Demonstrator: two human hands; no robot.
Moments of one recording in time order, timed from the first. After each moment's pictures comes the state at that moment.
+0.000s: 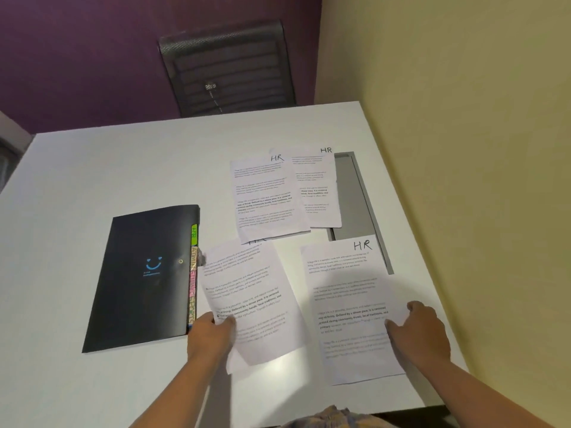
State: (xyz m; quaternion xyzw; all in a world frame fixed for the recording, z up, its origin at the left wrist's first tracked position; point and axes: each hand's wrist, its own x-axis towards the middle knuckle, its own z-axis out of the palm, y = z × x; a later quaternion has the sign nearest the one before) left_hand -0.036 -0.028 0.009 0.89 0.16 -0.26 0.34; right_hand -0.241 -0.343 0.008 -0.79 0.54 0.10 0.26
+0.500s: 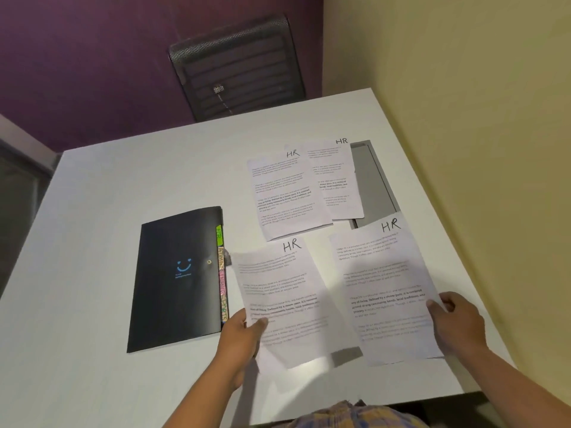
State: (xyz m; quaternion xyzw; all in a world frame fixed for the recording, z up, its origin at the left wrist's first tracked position) left_hand -0.047 -0.013 0.060 0.77 0.13 -0.37 0.51; right_hand -0.249 -0.339 -0.002 -0.71 0.58 -0.02 0.39
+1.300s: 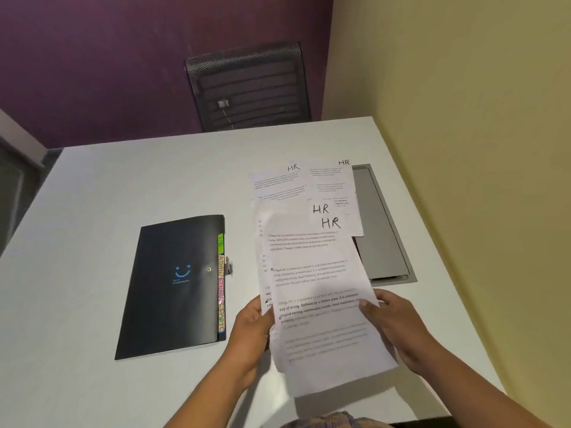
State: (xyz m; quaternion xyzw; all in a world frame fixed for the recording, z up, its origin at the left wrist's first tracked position) left_hand -0.044 -0.038 0.104 0.64 0.05 -0.42 0.64; right_hand -0.170 -0.262 0.089 -0.56 0.42 -0.02 0.71
